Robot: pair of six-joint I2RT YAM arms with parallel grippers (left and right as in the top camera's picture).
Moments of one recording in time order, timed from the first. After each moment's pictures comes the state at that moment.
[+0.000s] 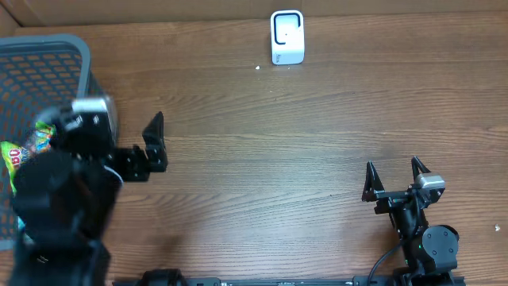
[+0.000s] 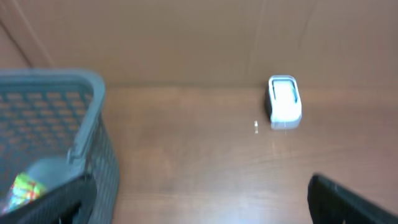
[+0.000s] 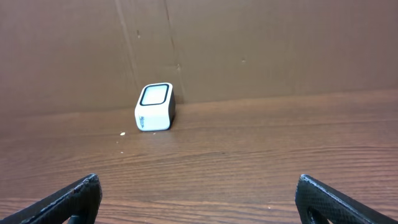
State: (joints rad) left arm 0.04 0.91 1.48 -1.01 0.06 -0.03; right arm 0.14 0.01 0.02 -0.03 0.00 0.15
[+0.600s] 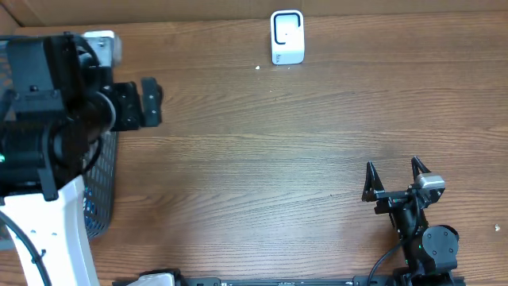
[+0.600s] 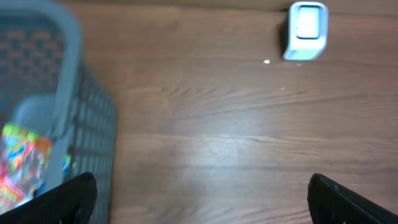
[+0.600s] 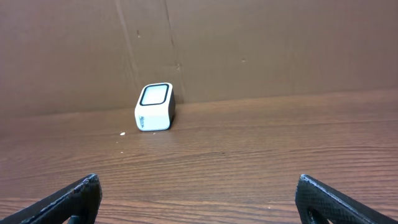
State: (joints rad) left arm 0.08 1.41 2.04 -1.48 0.07 -0.05; right arm 0.14 0.01 0.02 -0.03 0.00 0.15
